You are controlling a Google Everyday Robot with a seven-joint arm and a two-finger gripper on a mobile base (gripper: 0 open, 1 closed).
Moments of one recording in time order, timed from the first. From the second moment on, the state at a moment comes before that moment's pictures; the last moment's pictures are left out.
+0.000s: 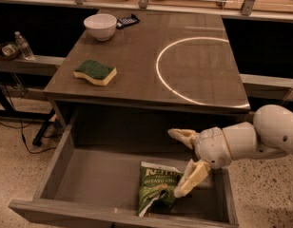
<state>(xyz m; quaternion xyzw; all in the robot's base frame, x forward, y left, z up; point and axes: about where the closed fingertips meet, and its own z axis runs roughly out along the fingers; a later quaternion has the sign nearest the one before) 0.411 -0.065 0.738 -0.56 0.63 0.41 0.35</state>
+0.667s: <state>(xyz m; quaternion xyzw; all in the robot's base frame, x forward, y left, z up) 0.428 -0.131 0.805 -0.58 0.66 0.32 0.34</state>
